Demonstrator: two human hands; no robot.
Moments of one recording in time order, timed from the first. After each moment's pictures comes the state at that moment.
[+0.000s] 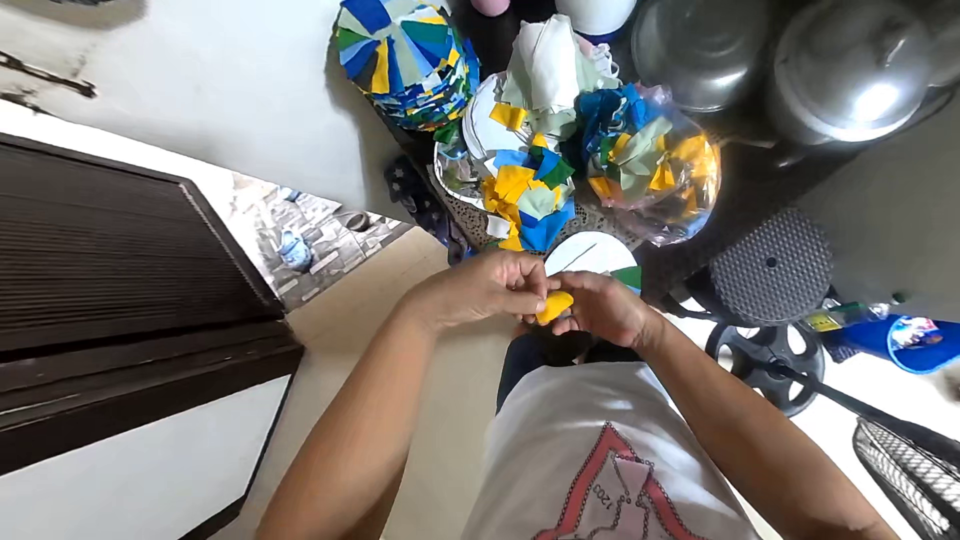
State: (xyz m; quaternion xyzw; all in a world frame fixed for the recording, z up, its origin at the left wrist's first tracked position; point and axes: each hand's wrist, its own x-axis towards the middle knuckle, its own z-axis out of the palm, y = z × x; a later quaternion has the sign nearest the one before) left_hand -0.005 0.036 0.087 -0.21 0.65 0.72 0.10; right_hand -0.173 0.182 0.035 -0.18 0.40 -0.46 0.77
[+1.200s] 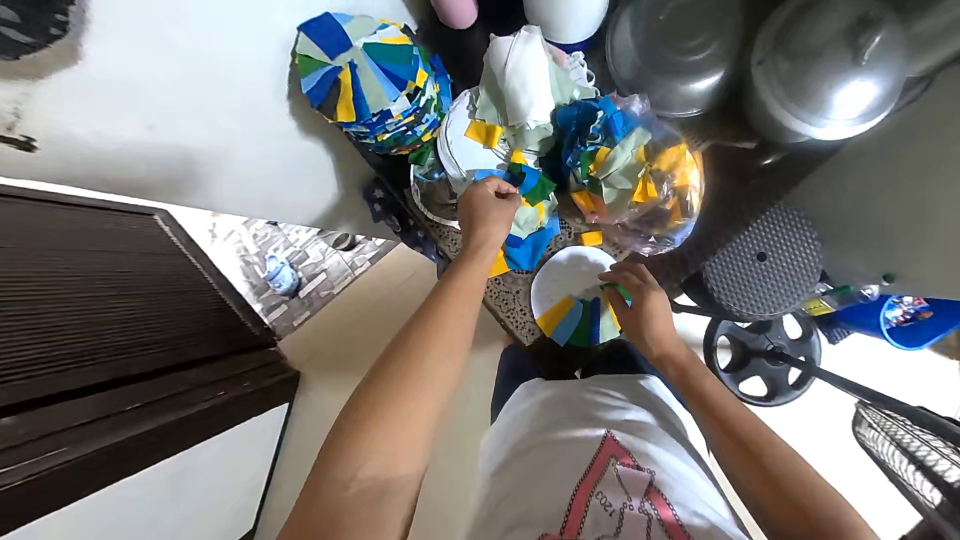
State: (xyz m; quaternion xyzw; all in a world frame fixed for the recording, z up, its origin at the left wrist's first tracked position) left_hand -0.107 -0.030 0.006 -0.54 0.75 0.38 -0.08; right_hand -0.205 0.224 -0.003 -0.40 0.81 -0.34 0.27
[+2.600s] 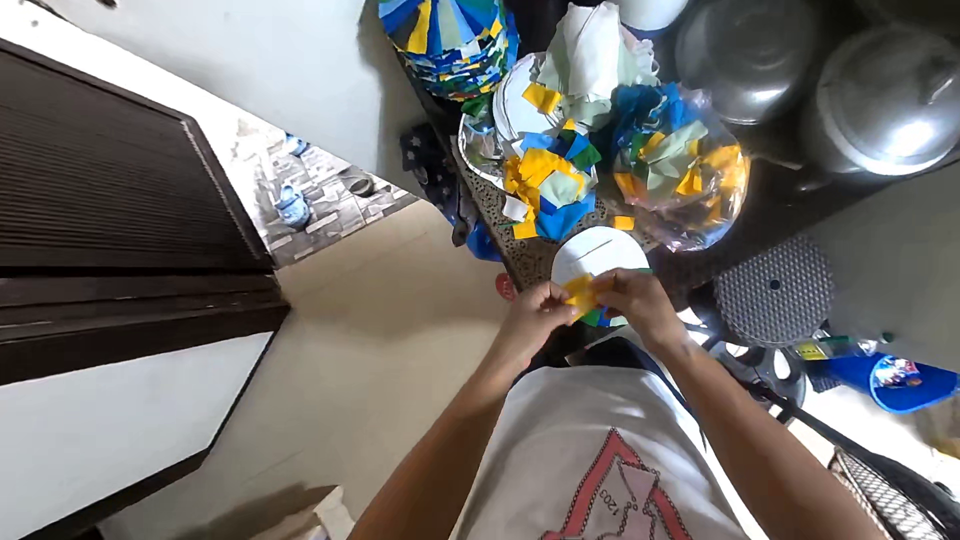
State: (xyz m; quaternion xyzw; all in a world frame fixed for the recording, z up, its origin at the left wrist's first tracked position) left_hand -0.004 0.140 0.011 -0.48 0.52 0.70 -0.09; right_hand -0.184 0.207 0.031 -0.24 0.66 -0.40 0.59
